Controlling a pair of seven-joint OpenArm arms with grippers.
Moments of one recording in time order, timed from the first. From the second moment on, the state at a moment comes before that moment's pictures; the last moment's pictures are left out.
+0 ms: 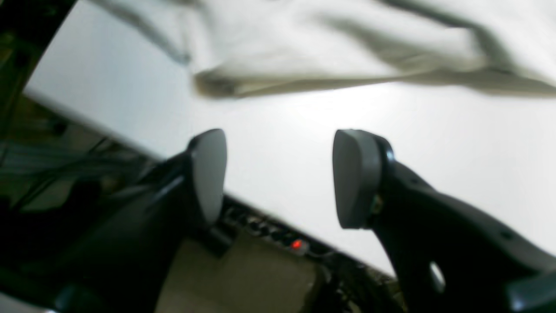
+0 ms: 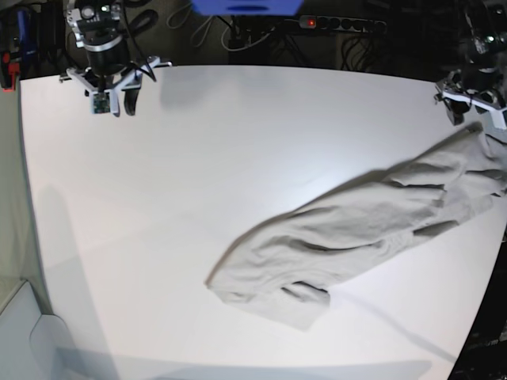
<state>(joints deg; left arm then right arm) 33.5 -14.1 -32.8 107.4 -29.2 -0.1 36.4 -40.2 3.5 6.9 116.6 -0.5 5.0 -24.2</state>
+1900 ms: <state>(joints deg) 9.9 -15.6 -35.9 86.1 -17.7 -8.5 35.3 -39.7 3.7 6.8 116.6 -0.5 5.0 -24.3</state>
